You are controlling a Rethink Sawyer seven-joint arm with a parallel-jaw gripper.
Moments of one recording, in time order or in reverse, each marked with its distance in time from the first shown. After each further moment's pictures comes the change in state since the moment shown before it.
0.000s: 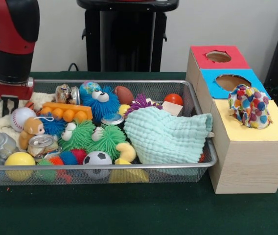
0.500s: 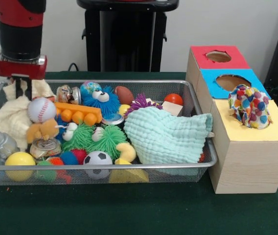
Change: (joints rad) arm 0.045 -0.146 0.035 0.083 0.222 0.126 0.000
